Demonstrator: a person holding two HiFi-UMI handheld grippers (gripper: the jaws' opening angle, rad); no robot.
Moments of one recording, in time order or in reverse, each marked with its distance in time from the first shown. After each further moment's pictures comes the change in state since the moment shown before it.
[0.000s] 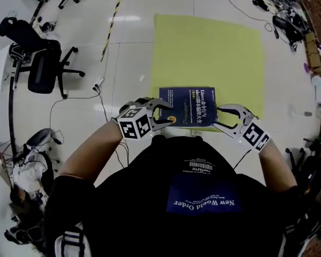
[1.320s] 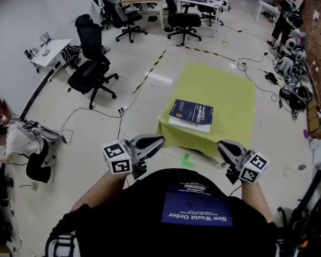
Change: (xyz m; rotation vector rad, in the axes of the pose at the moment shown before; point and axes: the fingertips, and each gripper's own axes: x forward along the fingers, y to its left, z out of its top) left arm -0.134 -0.259 0.175 -0.614 -0.890 0.562; right arm -0.171 0.200 0.044 0.285 -0.657 0.001
